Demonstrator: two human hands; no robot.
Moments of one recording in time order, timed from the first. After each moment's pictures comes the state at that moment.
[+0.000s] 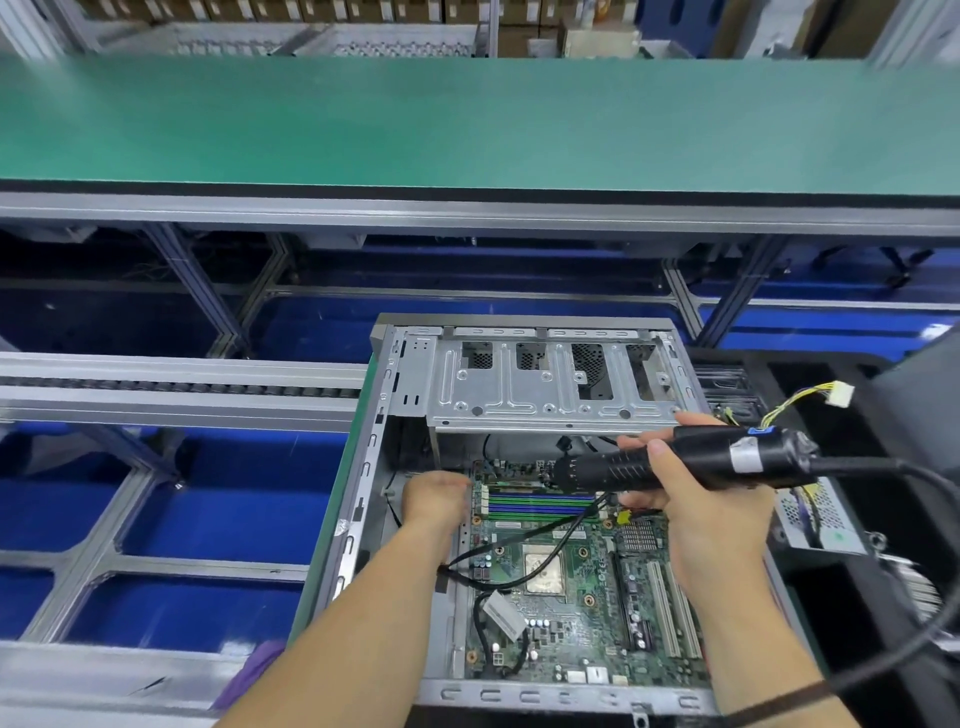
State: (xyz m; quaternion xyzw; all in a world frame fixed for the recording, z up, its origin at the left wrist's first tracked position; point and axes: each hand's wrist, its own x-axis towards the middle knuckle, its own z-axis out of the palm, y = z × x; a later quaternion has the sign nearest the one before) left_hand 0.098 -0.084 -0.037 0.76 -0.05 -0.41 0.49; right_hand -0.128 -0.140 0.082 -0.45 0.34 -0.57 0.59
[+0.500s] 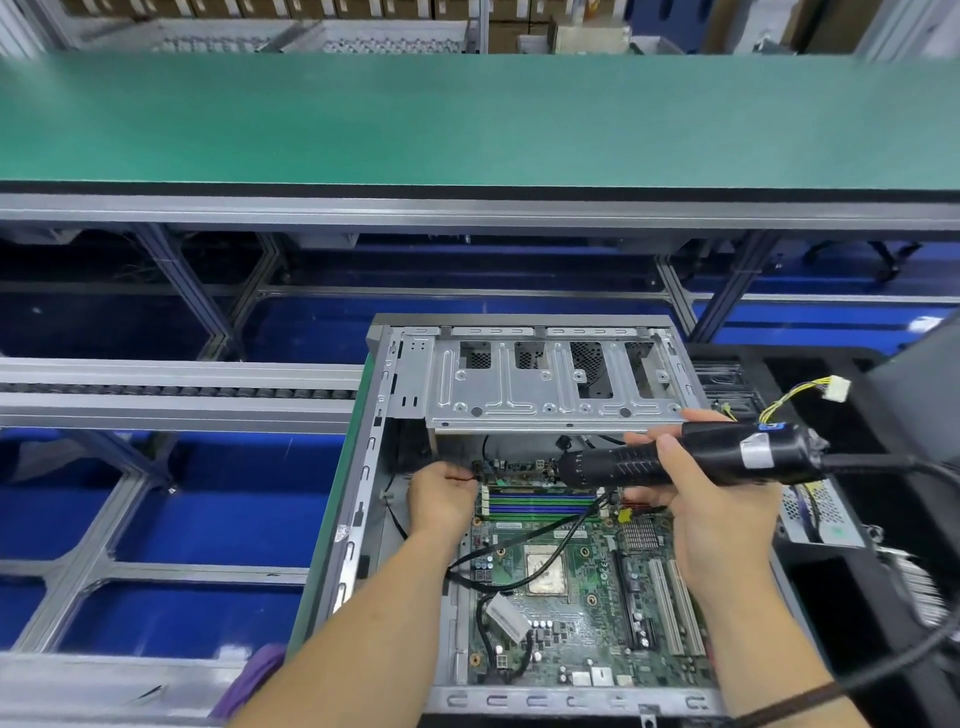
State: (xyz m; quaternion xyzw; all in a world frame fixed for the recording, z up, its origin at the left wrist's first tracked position) left_hand 0.095 -0.087 -0.031 0.82 -0.17 -0.32 0.44; right_hand -0.129 -0.143 0.078 -0.44 0.35 -0.58 0.59
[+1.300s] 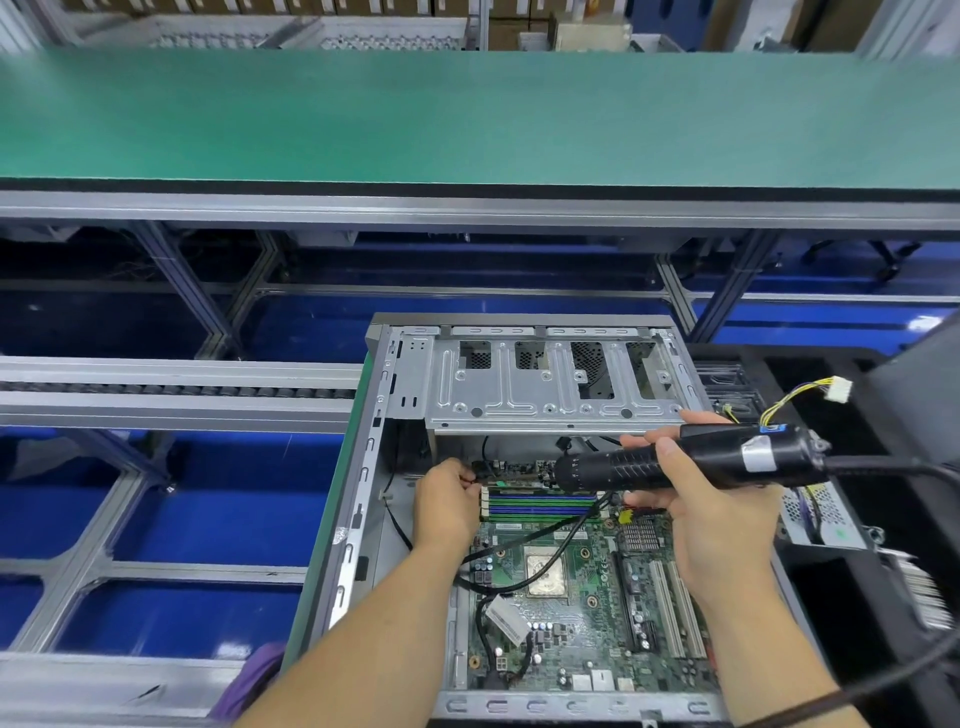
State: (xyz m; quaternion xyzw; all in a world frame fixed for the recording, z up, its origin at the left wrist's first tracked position) left_hand 0.089 -0.088 -0.030 0.86 -0.30 -0.24 0.33; right_hand -0.124 -0.135 0.090 -0.43 0.34 -0.58 0.60
